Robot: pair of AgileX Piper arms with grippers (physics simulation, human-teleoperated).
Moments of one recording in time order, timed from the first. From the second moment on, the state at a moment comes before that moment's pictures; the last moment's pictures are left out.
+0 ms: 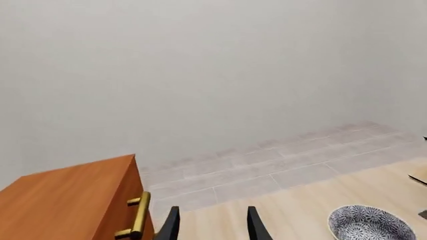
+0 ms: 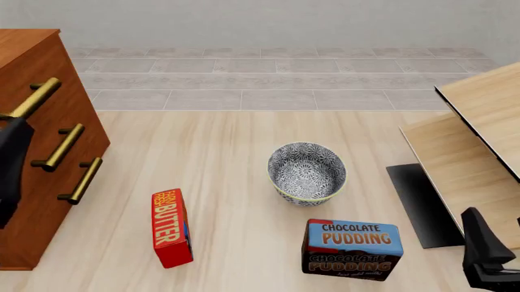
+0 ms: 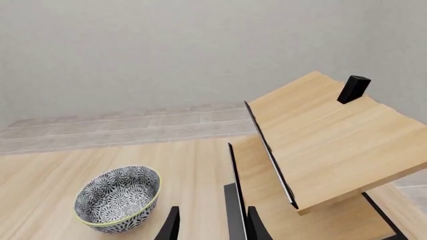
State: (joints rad) left arm -0.19 0.30 -0.42 -0.05 0.17; right arm -0.04 0.00 0.00 0.00 0.07
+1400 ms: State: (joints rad) left arm -0.44 1.22 -1.25 0.38 -0.06; right arm -0.03 0.00 0.00 -0.01 0.06
